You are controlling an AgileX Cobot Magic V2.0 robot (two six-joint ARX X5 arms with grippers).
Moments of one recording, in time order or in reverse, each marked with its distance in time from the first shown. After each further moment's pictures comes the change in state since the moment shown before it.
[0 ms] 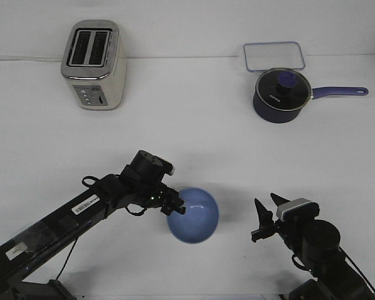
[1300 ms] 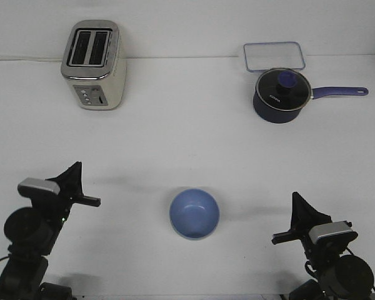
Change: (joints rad) left arm 0.514 -0.977 -0.647 0.587 -0.399 0.215; right arm 0.000 -0.314 -0.072 0.107 0.219 -0.031
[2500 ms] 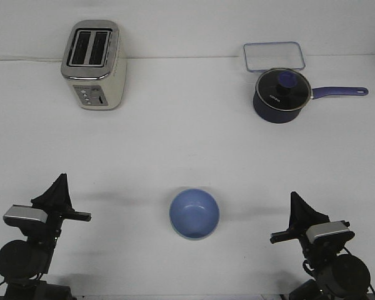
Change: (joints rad) left arm 0.069 -0.238 -0.154 0.052 -0.001 0.019; right arm 0.000 -0.002 -0.019 0.027 0.015 -0.007
